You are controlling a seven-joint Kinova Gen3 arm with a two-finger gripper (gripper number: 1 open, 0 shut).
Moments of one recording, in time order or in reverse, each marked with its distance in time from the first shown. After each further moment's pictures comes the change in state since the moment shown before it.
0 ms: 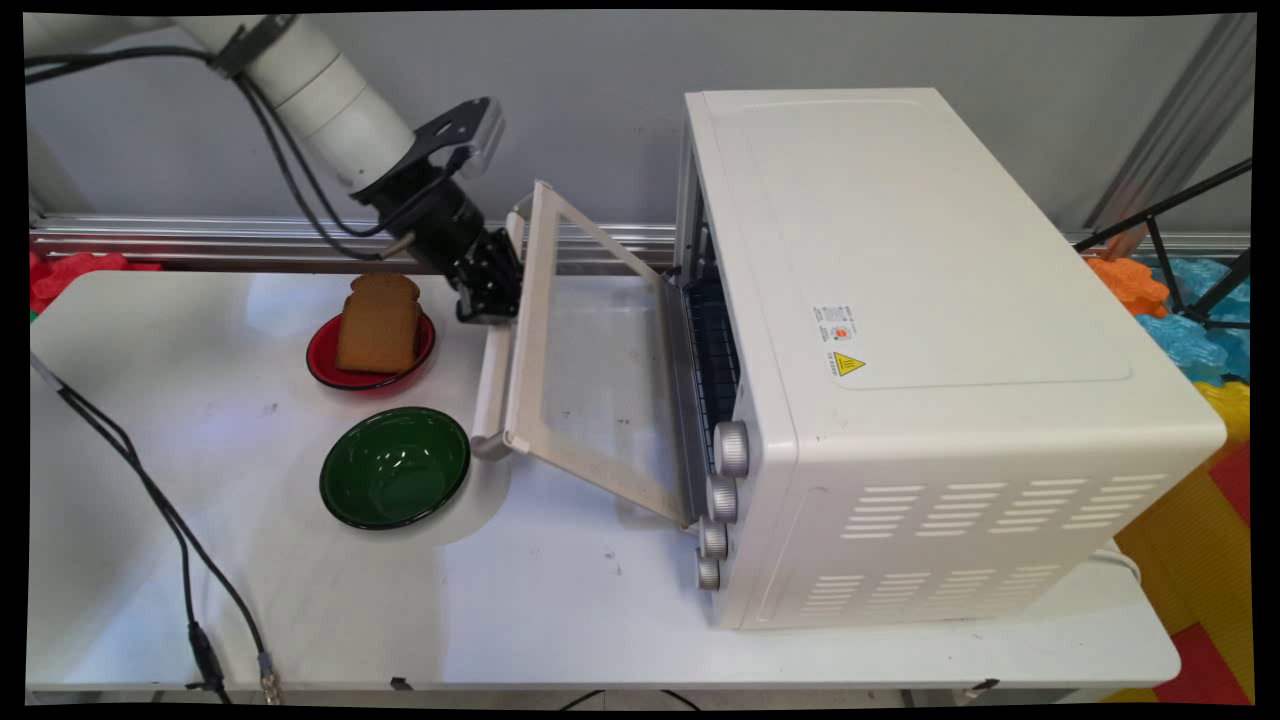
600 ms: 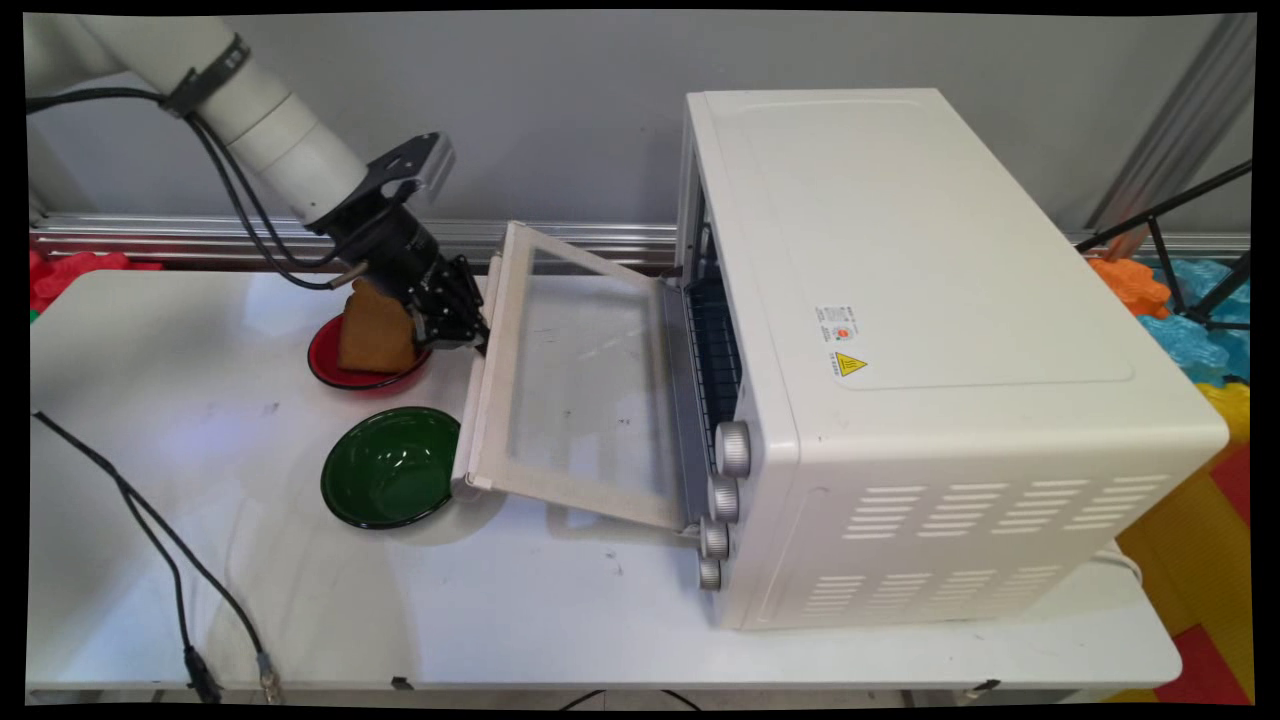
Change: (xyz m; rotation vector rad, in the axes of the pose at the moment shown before) arm -0.053 0.009 0.000 -0.016 0.002 -0.023
